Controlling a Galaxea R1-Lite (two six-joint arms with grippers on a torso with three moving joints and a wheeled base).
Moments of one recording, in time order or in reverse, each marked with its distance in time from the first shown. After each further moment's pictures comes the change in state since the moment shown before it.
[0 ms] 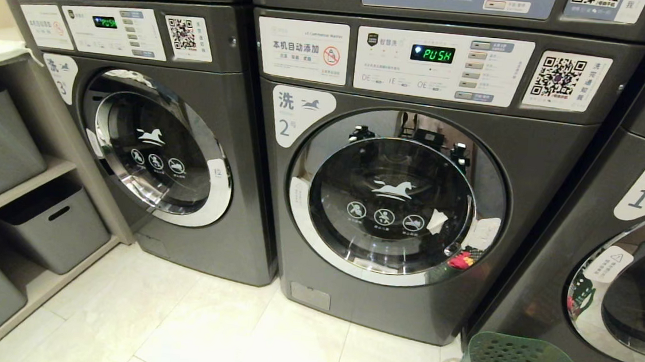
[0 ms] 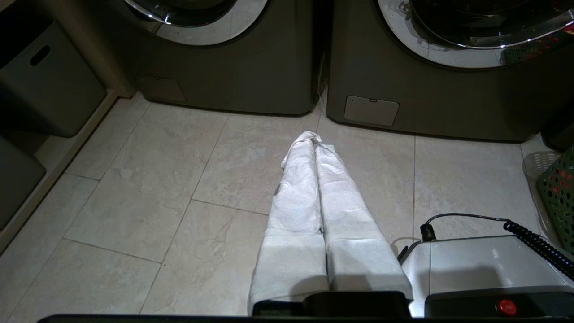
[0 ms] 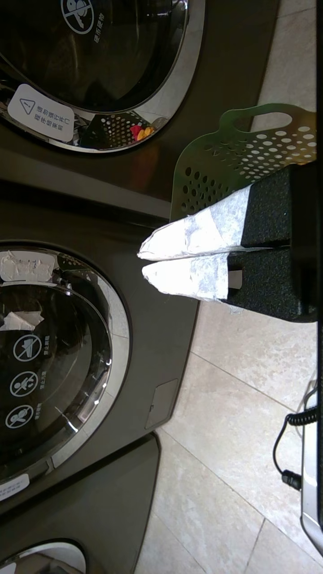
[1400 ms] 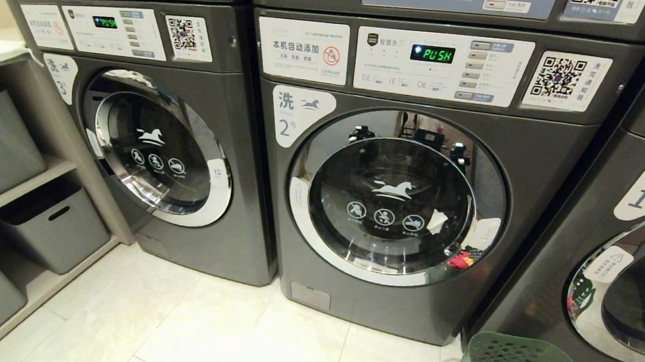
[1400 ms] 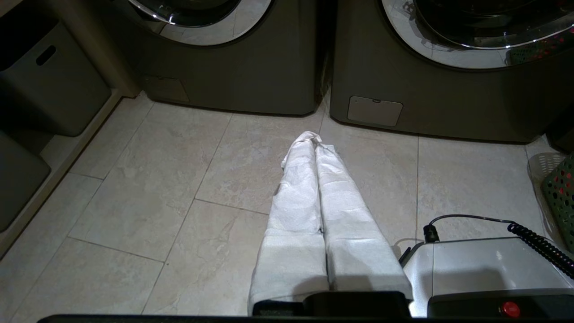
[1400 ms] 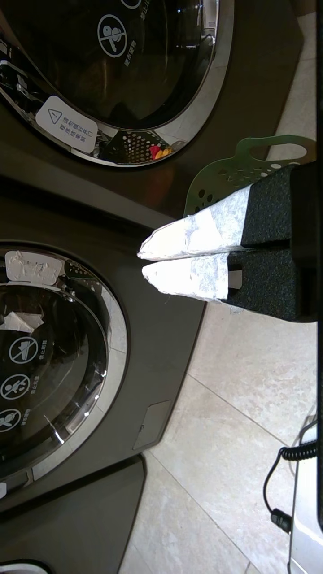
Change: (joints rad) left arm 0.000 0.000 0.001 -0.002 0.015 0.003; right arm 0.000 0.000 0.009 -0.018 0.006 -0.120
